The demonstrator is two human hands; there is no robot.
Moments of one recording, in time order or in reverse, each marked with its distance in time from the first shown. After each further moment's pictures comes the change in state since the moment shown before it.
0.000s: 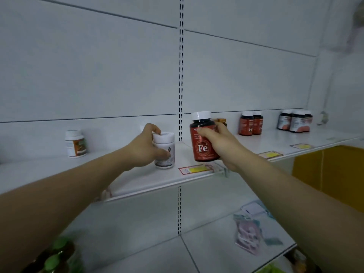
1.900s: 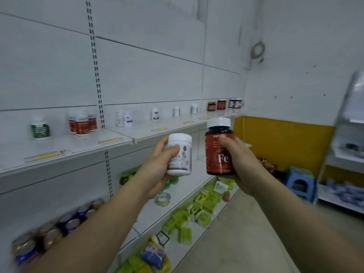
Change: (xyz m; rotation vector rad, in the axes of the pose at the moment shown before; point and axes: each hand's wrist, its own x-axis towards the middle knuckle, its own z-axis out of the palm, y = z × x) left_hand -0.691 -0.195 -0.545 -1.040 -0.479 -0.025; right_hand -0.712 -0.243 0.667 0.067 0.437 0.107
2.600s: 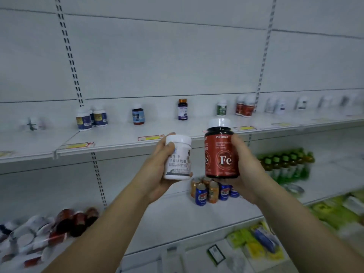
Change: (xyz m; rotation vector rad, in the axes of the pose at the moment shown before) left_hand -0.363 0.159 -0.311 -0.108 0.485 0.094; right_hand -0.207 0.015 0.415 0.230 -0.536 0.280
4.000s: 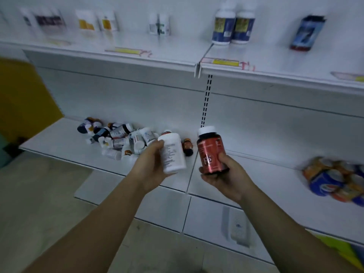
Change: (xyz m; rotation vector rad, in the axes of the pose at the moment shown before) left_hand -0.091 -0.022 -0.364 -0.309 0.682 -0.031; right_hand 0.113 0.294 0.255 0.222 -0.491 0.652
